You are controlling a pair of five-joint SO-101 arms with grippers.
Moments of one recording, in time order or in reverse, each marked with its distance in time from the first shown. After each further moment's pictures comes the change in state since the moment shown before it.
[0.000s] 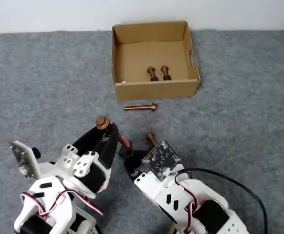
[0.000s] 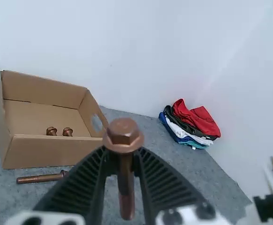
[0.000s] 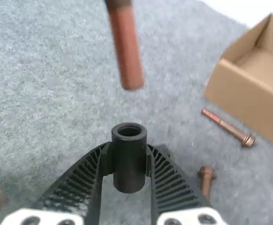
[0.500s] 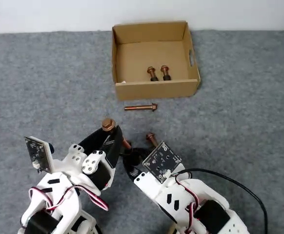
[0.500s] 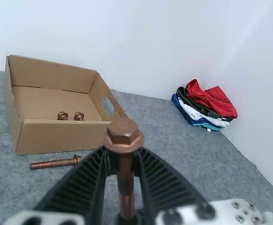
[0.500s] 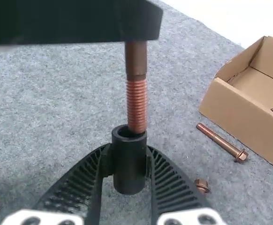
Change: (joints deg) left arm 0.1 0.3 4.2 0.0 -2.0; right arm 0.0 0.0 -0.8 -0.8 1.5
